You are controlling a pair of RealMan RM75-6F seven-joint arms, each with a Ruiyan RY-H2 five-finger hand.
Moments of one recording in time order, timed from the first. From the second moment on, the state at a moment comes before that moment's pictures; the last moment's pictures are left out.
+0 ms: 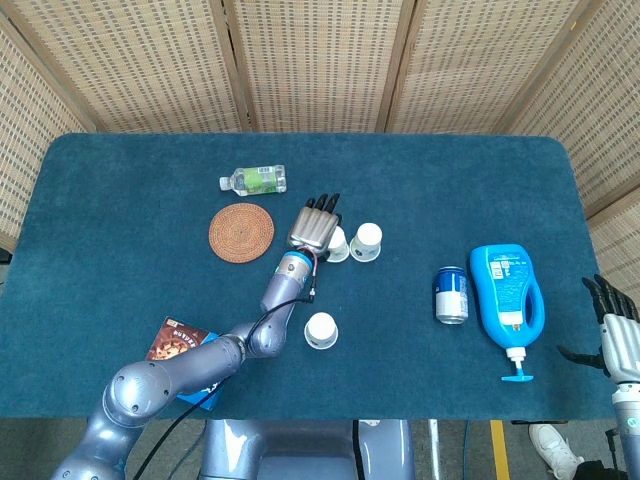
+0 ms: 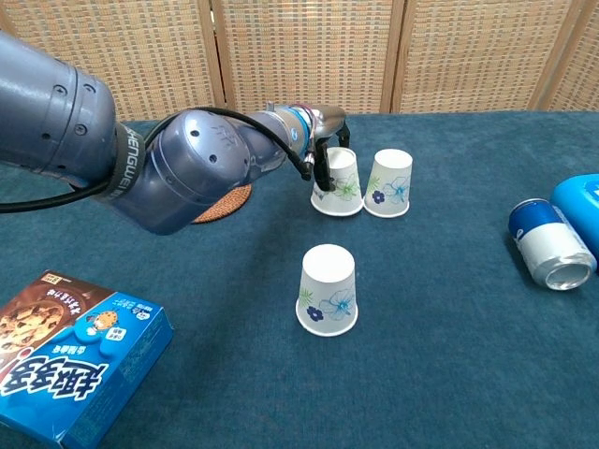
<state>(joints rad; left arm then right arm) -1.42 -2.06 -0.43 -0.66 0.50 0.64 0.74 0.13 -1.19 0.13 -1.38 -1.31 1.27 0.25</state>
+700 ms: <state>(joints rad) -1.47 -2.15 -0.46 -0.47 0.55 0.56 0.67 0.13 -1.19 0.14 -1.37 -1.29 1.25 0.25</state>
